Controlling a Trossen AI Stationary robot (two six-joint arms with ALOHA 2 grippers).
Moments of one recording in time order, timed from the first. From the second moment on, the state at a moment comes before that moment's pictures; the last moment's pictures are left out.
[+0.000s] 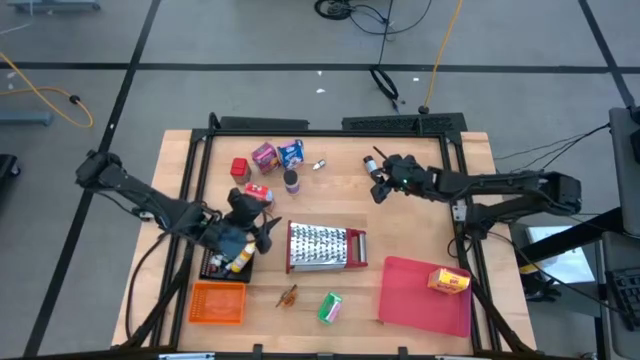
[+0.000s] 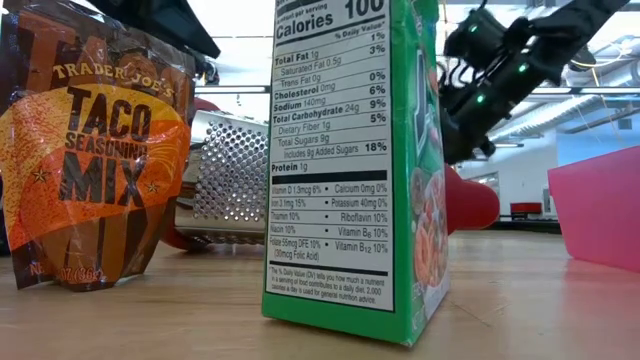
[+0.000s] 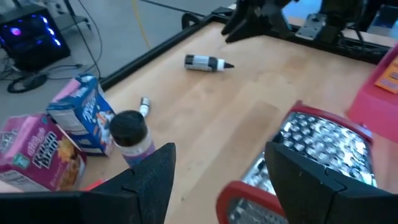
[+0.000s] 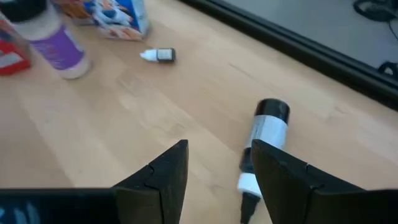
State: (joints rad) left arm -0.43 1.16 0.83 -0.43 -0.86 -0.66; right arm -0.31 1.22 0.62 0.02 0.31 0.38
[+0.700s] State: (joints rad) left arm -0.32 1.16 0.83 -0.35 -0.85 -0.60; right arm -0.47 1.48 0.64 0.08 0.22 0.38
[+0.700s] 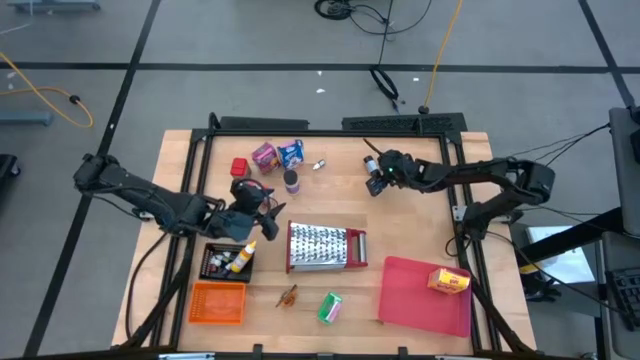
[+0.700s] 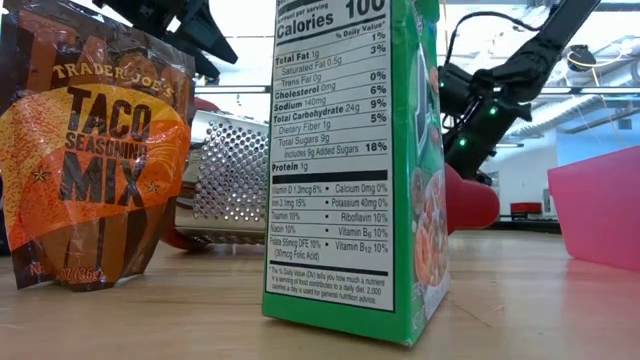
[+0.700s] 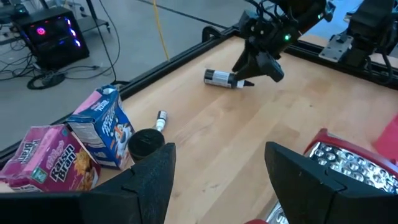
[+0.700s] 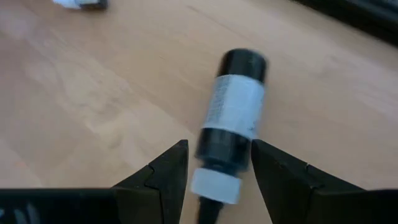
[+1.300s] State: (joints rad) left arm -0.32 1.16 0.83 -0.34 -0.84 -0.60; right arm -0.50 1.63 0.65 0.16 0.22 0.35
